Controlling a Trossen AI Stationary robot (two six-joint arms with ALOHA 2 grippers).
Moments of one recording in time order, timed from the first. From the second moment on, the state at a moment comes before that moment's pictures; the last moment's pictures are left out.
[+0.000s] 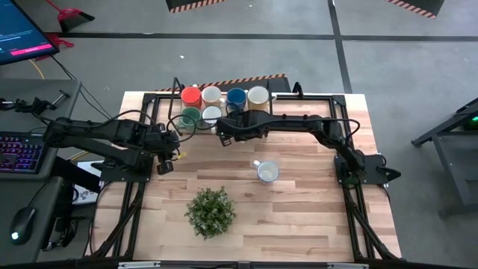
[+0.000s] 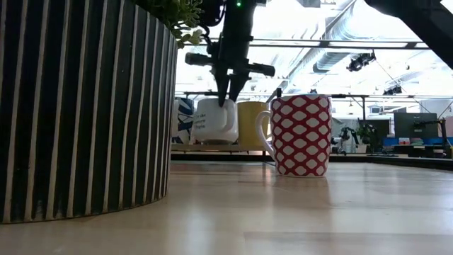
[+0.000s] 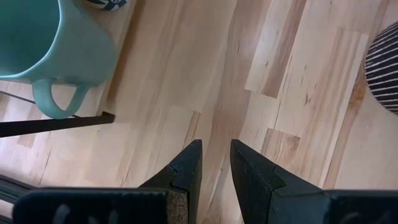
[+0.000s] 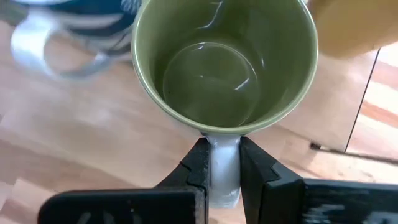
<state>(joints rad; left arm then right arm) -0.09 0.93 0.93 -1.22 -0.23 -0.32 -0.10 2.21 2.11 -1.20 0.38 1.01</state>
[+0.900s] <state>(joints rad) -0.09 0.93 0.93 -1.22 -0.23 -0.31 -0.15 2.21 2.11 -1.14 0.36 0.92</state>
